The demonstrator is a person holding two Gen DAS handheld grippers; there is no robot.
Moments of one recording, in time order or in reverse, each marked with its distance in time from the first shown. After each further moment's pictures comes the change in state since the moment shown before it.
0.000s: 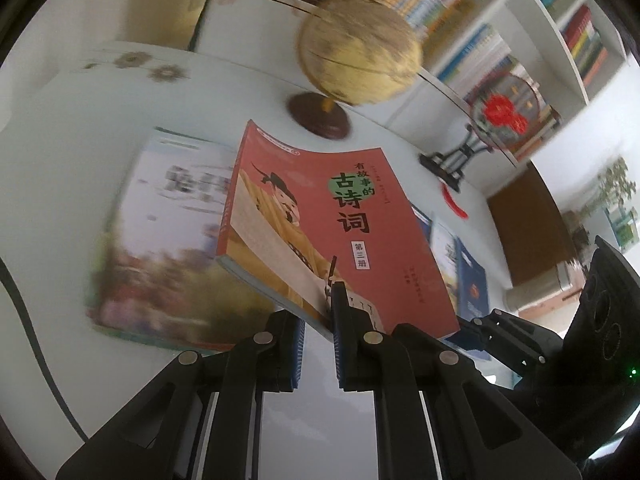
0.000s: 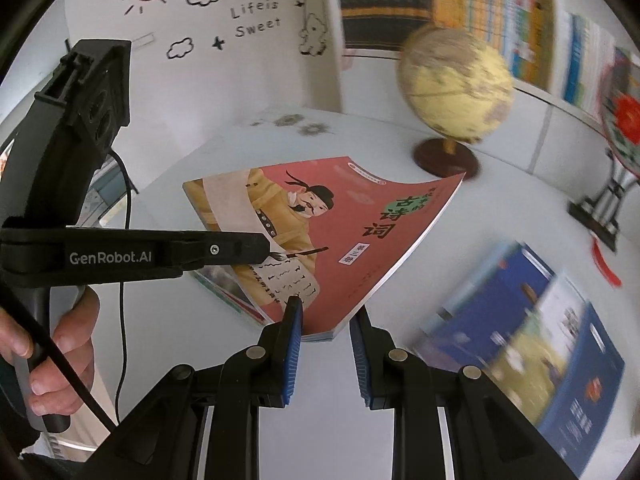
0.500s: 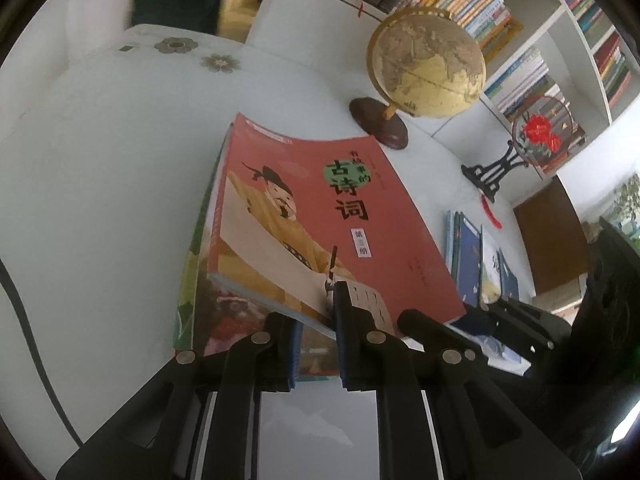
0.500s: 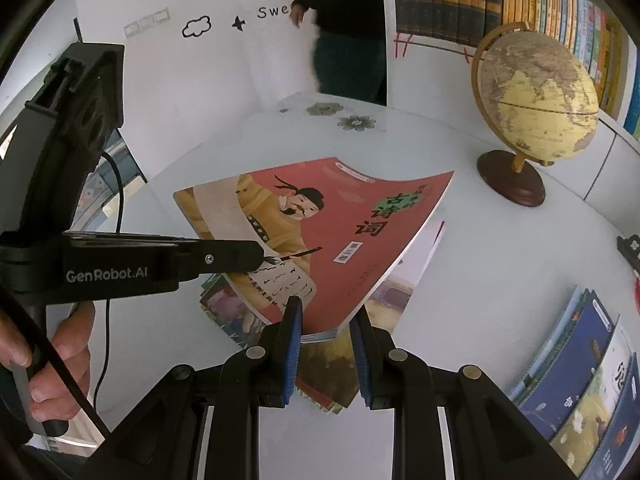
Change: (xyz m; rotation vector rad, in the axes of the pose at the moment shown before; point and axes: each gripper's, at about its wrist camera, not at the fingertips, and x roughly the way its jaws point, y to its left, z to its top) left arm 0.009 0.083 0.015 -0.018 0.034 0.027; right arm 0.084 0.057 0.040 -0.039 0.048 0.023
